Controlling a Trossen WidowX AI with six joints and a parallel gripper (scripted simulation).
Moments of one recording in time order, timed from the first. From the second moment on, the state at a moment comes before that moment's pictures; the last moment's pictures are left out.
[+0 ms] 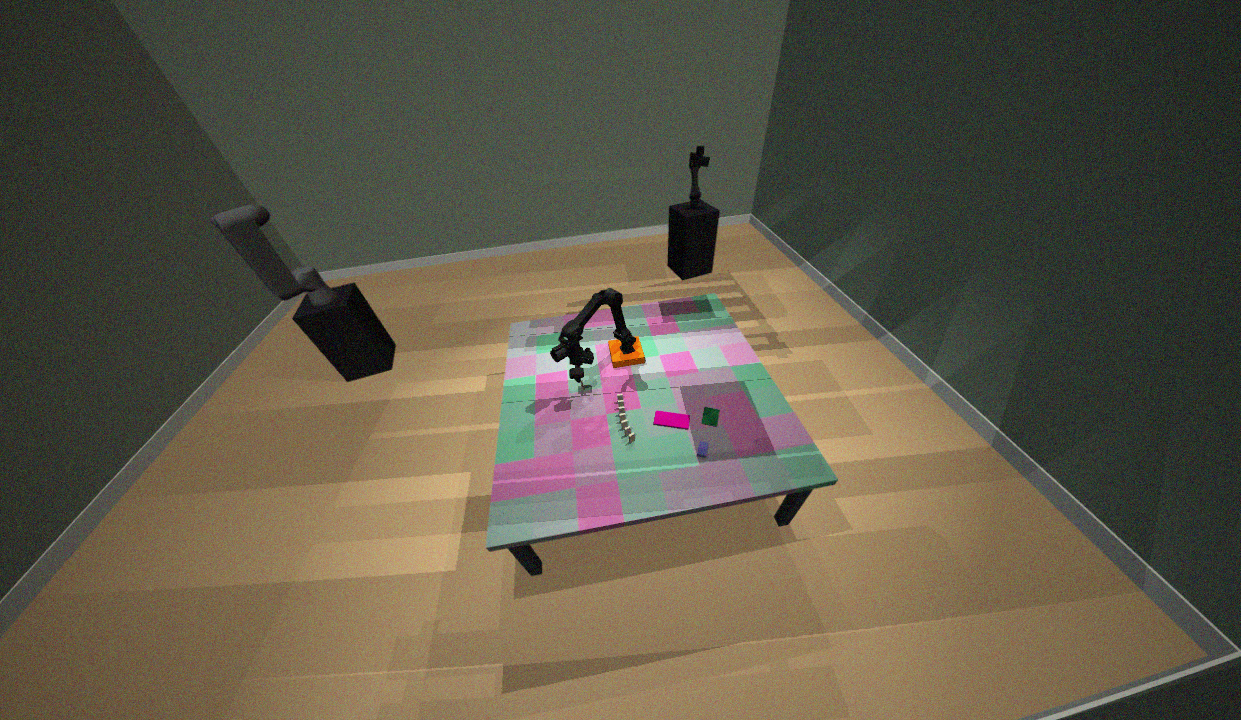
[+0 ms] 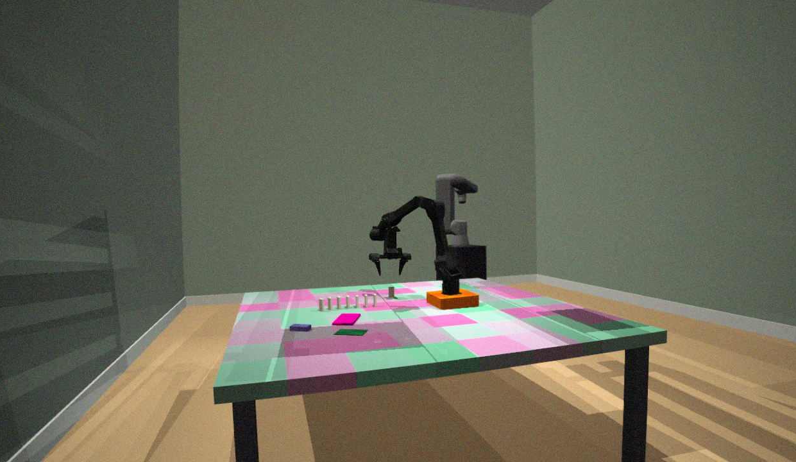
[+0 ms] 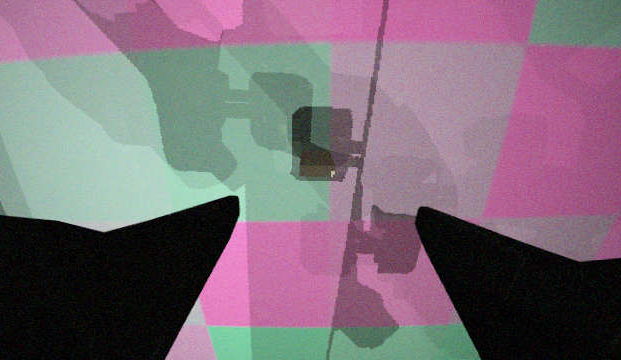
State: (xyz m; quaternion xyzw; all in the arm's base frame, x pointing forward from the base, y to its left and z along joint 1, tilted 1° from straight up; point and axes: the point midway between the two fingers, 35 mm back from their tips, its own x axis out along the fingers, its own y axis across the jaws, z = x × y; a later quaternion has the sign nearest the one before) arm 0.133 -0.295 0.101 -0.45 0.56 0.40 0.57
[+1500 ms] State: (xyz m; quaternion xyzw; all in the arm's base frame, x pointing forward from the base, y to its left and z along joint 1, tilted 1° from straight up) arm 0.133 -0.292 0.025 -0.45 0.55 0.42 0.56
